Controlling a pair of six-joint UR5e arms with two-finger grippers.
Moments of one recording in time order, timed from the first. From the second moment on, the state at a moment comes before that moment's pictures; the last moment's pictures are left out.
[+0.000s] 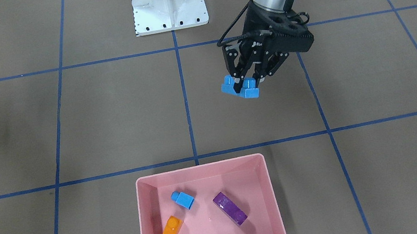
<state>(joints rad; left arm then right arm) -0.82 -2.31 -1.74 -1.75 -1.90 -1.23 1.21 -1.35 1.83 -1.70 2.16 0.28</state>
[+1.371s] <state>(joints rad) -0.89 -2.72 -0.98 -1.90 -2.07 -1.04 1.45 -1.94 1.99 -1.69 2.22 -0.05</state>
